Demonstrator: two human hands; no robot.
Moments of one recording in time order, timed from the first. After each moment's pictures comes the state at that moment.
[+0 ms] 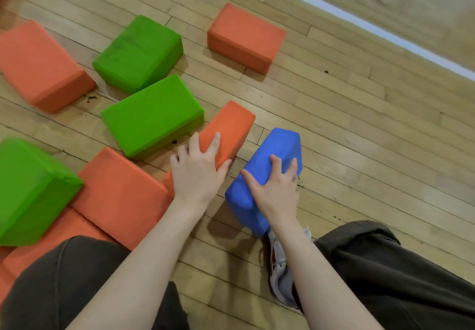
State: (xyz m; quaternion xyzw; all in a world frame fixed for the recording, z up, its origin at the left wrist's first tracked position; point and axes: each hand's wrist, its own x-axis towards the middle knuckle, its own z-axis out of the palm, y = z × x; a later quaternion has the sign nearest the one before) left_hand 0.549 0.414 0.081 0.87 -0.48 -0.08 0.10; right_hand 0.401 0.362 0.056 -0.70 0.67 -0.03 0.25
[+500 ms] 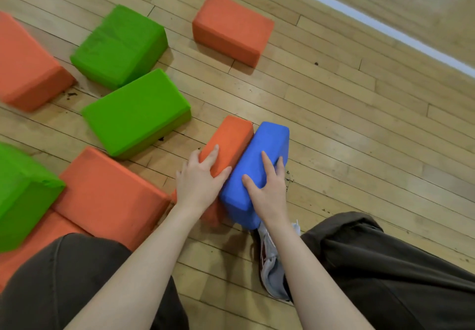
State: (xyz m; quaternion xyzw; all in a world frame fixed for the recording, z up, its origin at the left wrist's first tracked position) left_hand 0.520 0.410 0.056 0.87 -0.39 -0.27 0.15; right_hand 0.380 0.363 0.065 -0.64 0.61 -0.12 0.45
